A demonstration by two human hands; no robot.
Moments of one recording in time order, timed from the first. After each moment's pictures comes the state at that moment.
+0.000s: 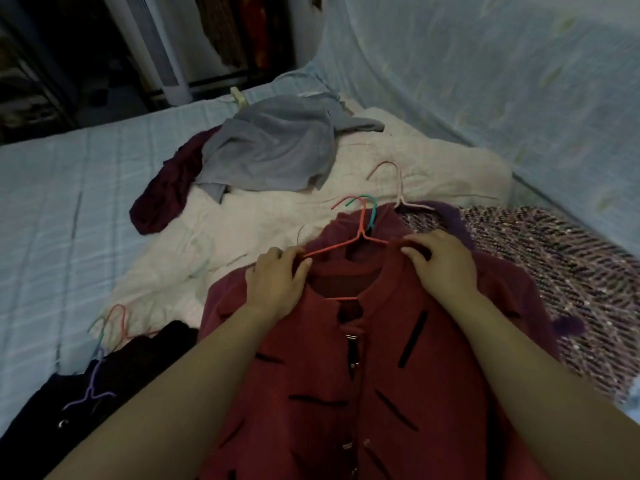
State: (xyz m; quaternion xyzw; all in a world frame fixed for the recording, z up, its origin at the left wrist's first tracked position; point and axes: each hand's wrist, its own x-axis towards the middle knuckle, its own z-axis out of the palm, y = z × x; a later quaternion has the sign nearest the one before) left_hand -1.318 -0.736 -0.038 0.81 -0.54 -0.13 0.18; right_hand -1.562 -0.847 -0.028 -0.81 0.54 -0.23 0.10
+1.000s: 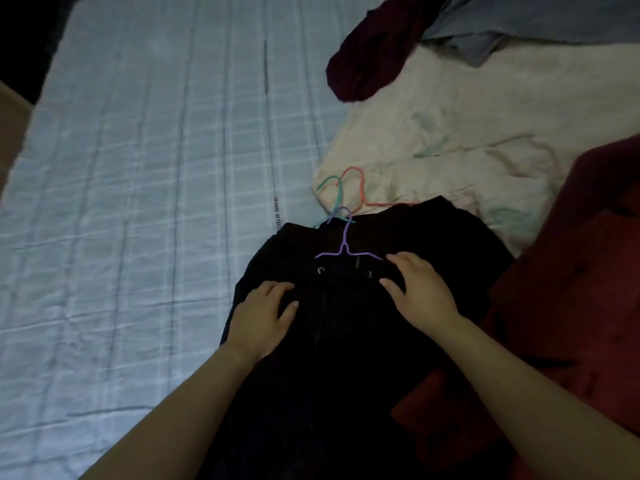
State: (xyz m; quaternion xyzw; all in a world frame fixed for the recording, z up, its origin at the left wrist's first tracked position) left_hand -0.960 -0.297 -0.207 0.86 -0.44 -0.24 0.11; right_hand -1.153 -0.489 -0.201 -0.87 0.41 0.02 0.27
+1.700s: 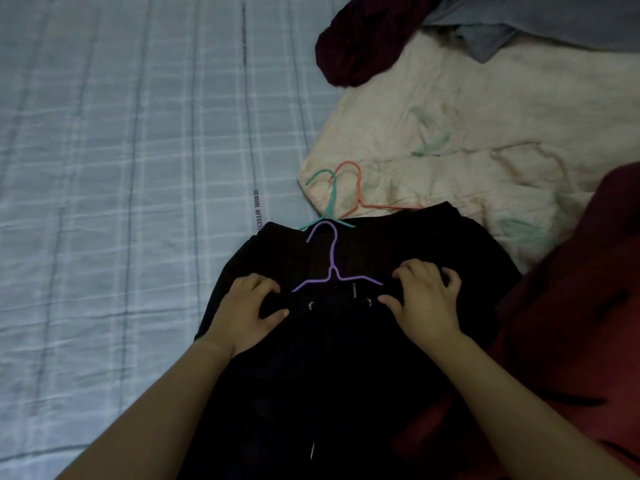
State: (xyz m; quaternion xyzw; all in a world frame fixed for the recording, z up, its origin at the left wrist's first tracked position) left_hand -0.909 -0.313 -0.281 0.80 -0.50 -0.27 0.17; right_hand -1.140 -0.493 -0.226 -0.90 0.43 0.02 0.08
